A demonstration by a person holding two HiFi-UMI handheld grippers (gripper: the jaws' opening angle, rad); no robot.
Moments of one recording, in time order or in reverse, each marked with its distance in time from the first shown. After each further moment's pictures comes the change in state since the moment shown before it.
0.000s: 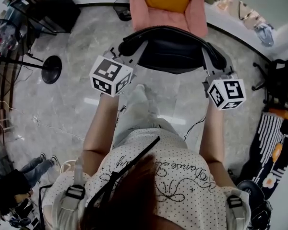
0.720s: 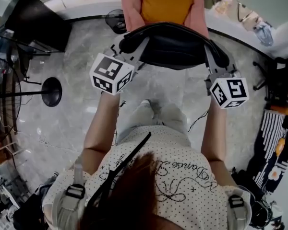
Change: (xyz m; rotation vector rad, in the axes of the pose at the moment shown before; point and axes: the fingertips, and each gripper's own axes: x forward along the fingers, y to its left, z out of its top) left arm 0.121 0.169 0.033 0.021 -0.014 -0.105; right arm 0.173 -0.075 0.034 0.021 0.001 -0.107
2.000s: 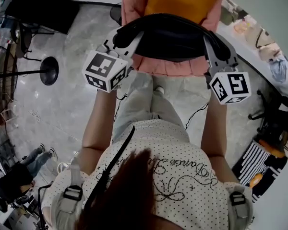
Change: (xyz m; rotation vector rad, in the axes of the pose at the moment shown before) left arm 0.172 0.116 0.004 -0.096 0.053 0.265; right arm 0.195 -0.162 -0.007 0.002 0.010 0.271
